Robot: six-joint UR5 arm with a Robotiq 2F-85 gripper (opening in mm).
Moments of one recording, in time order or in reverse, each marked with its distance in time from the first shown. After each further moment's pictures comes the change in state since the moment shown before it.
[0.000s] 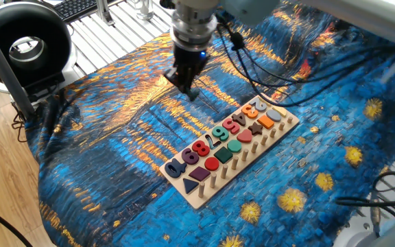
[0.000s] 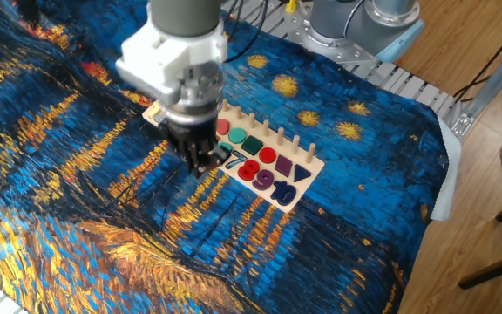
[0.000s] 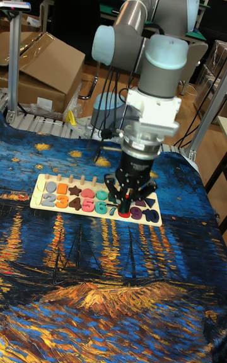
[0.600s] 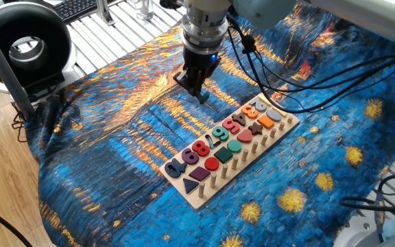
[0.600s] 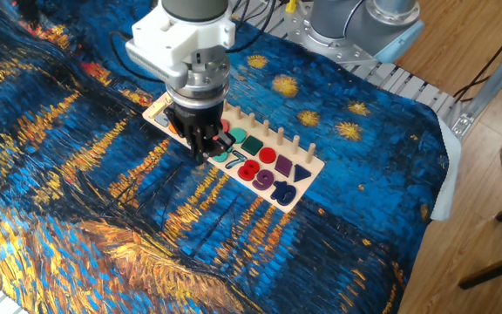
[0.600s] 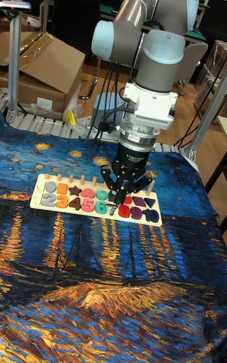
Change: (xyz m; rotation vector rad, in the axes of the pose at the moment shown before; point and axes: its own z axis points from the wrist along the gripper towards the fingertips) arm 0.022 -0.009 -0.005 0.020 0.024 0.032
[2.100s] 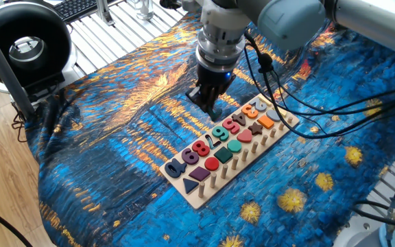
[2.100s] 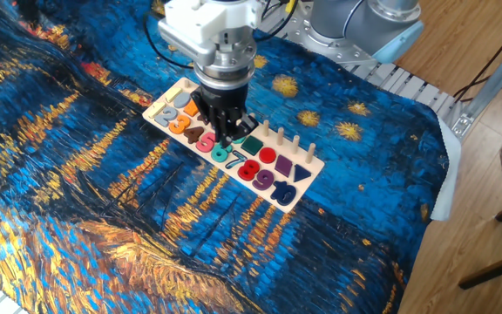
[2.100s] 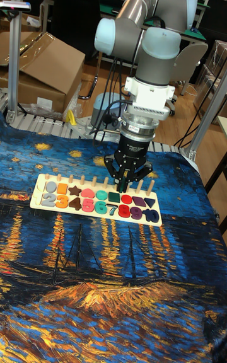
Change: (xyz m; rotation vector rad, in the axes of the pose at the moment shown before) arm 0.055 0.008 0.003 -0.009 0.013 0.037
